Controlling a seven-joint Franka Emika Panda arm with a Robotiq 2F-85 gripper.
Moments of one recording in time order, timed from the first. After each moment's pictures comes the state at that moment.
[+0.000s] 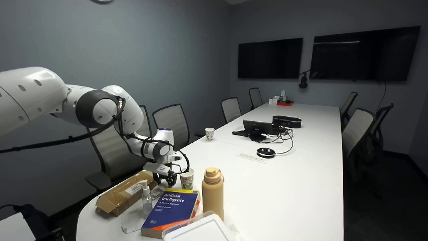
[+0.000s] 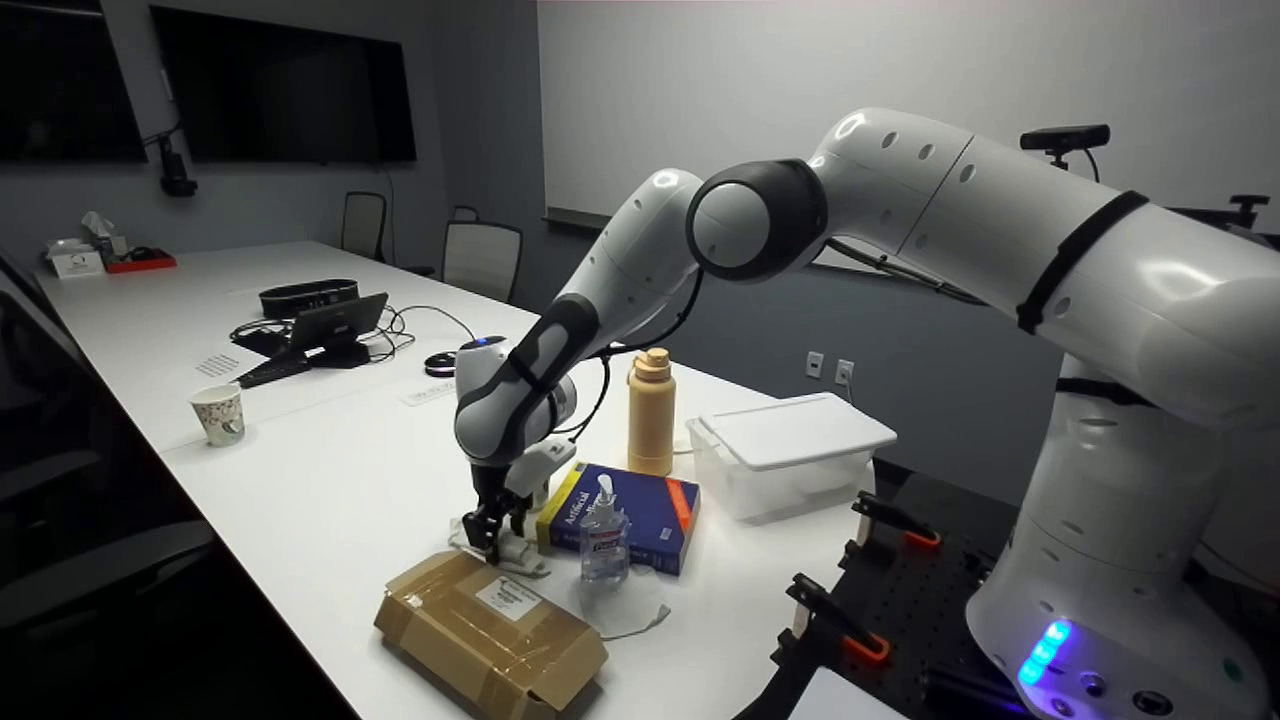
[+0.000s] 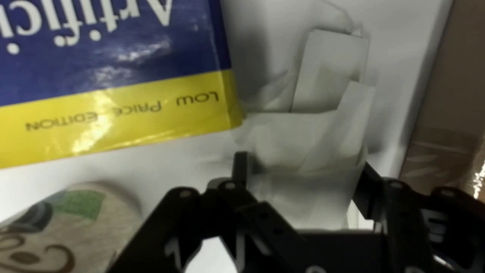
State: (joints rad) arm 0.14 1.20 0.08 -1.32 -0.07 2.46 -0.05
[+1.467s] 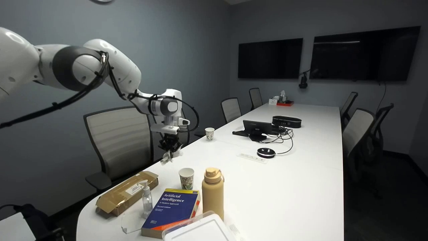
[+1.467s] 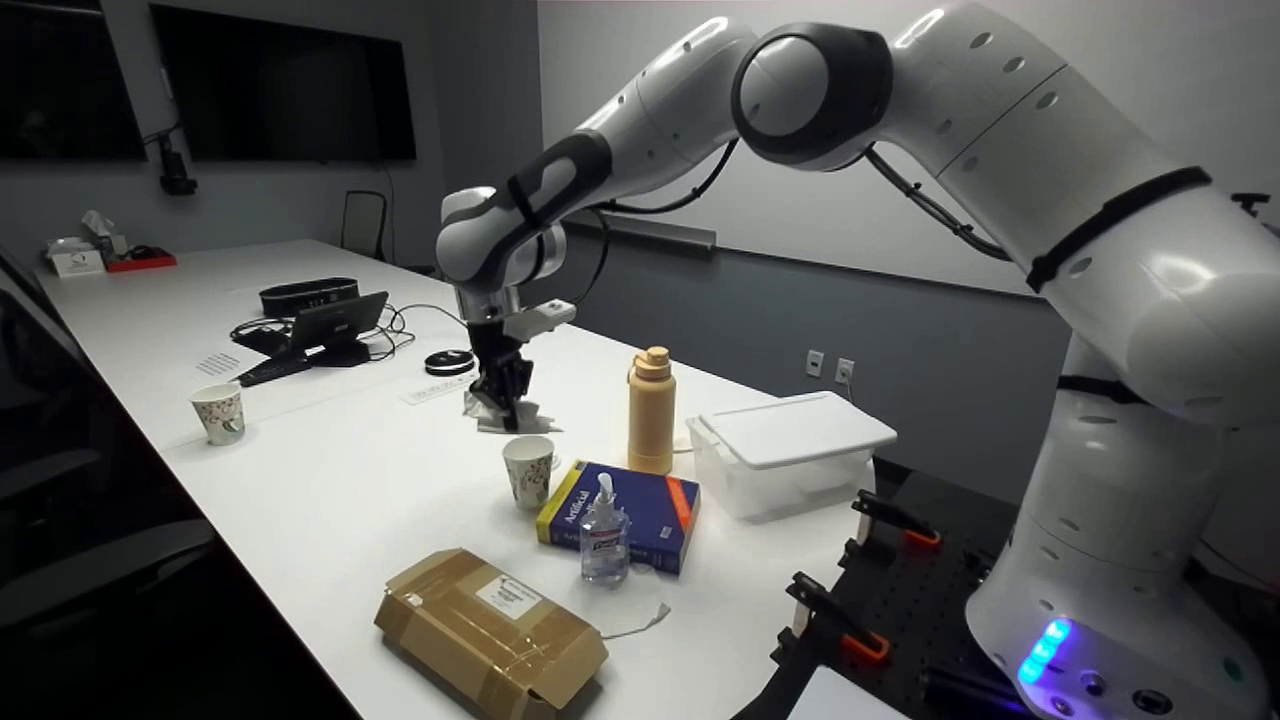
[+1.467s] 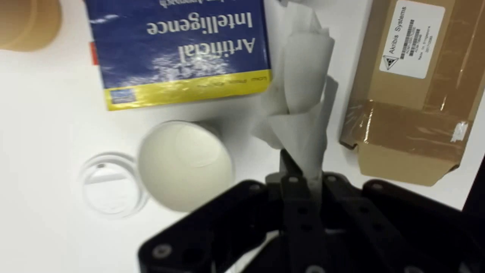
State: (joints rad) arm 0.10 0.86 0.07 -1.34 -0.06 2.06 -0.13
